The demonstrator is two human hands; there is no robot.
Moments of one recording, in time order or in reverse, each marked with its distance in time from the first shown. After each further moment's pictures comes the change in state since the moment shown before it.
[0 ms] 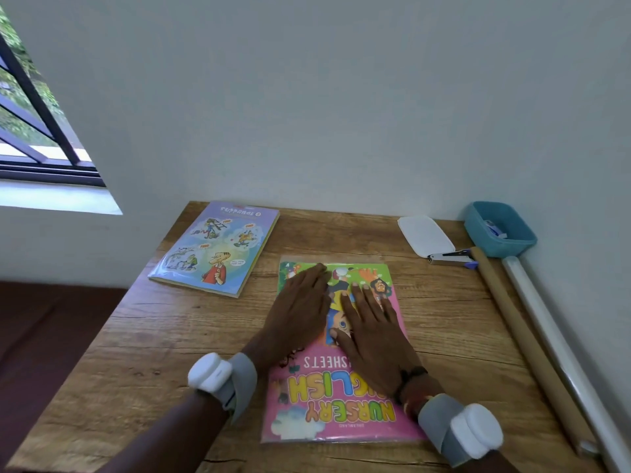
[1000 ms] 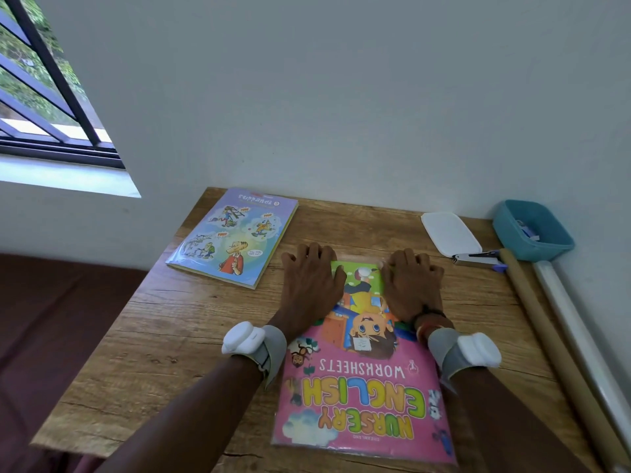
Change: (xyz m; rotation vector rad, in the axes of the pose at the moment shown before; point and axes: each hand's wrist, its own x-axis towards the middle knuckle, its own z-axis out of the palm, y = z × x) left_hand 0.030 -0.009 -0.005 0.238 0.054 -0.301; right_hand 0.085 0.049 0.001 -0.131 0.262 0.271
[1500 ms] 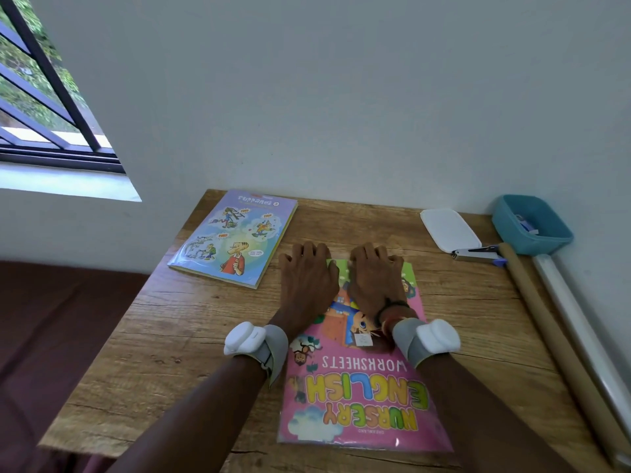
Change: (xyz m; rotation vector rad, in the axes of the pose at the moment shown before) left_hand 0.001 -0.006 0.005 -0.030 -0.010 -0.076; right_hand 0.002 -0.055 0.000 0.030 0.019 -0.157
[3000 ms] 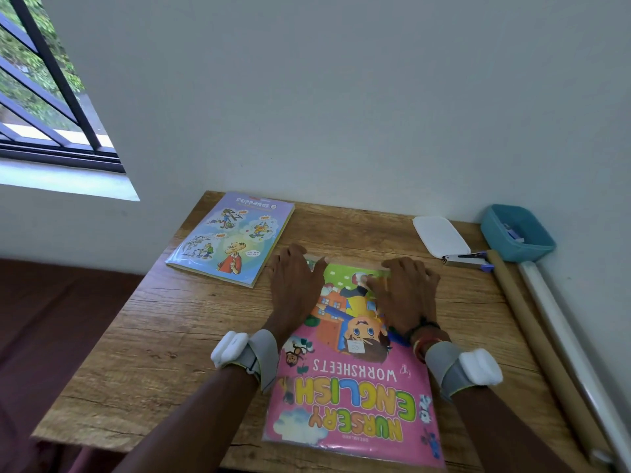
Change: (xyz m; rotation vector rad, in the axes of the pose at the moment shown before) left_hand -0.006 0.002 -0.018 -0.499 -0.014 -0.371; right_hand -0.031 0.045 -0.026 0.130 0.013 0.188
